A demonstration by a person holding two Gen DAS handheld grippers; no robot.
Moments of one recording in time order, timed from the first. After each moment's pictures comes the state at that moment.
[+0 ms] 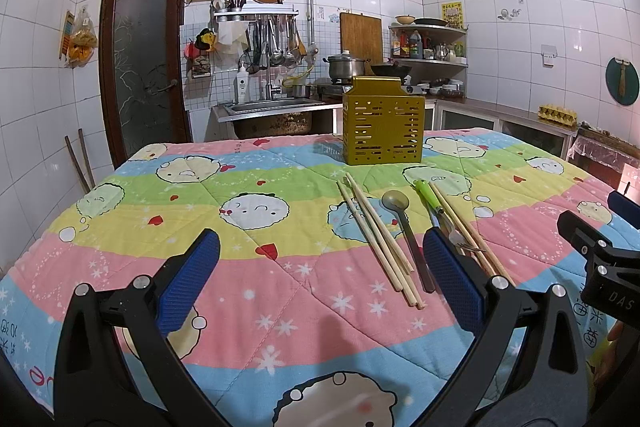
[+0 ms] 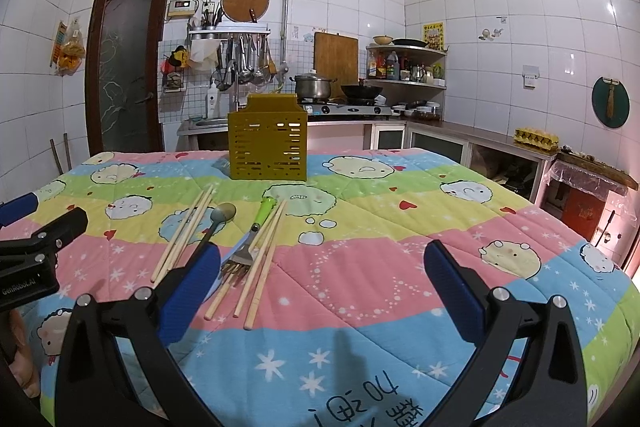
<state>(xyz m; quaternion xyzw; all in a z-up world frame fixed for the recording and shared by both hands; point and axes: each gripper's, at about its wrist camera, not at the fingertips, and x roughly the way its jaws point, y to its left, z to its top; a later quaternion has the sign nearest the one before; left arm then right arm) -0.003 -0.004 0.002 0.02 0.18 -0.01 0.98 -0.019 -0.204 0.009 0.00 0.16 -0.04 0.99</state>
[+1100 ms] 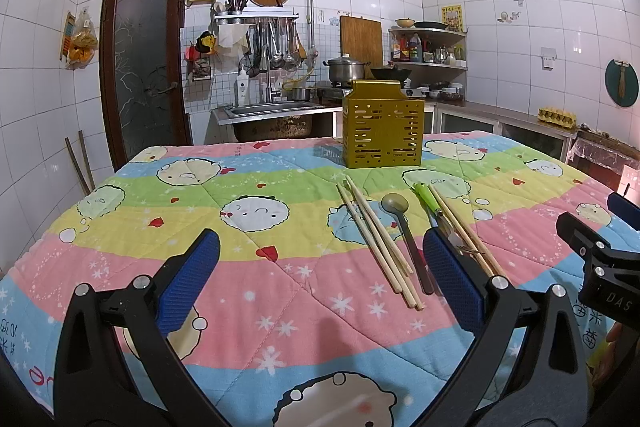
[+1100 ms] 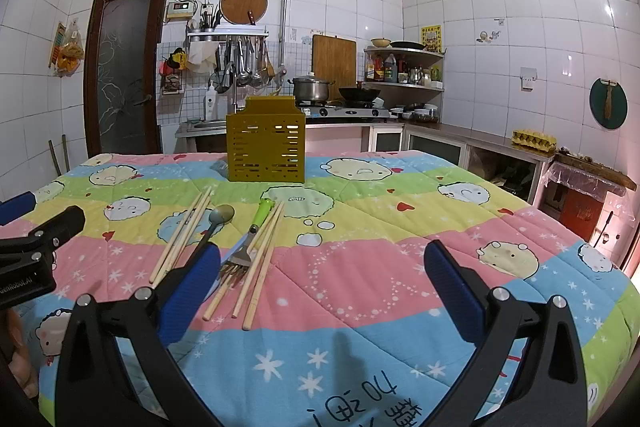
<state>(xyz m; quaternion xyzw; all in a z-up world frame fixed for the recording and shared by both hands) -0.004 -0.002 0.004 0.02 0.17 -0.01 0.98 -0.019 -0.206 0.008 0.00 0.15 -0.04 0.99</state>
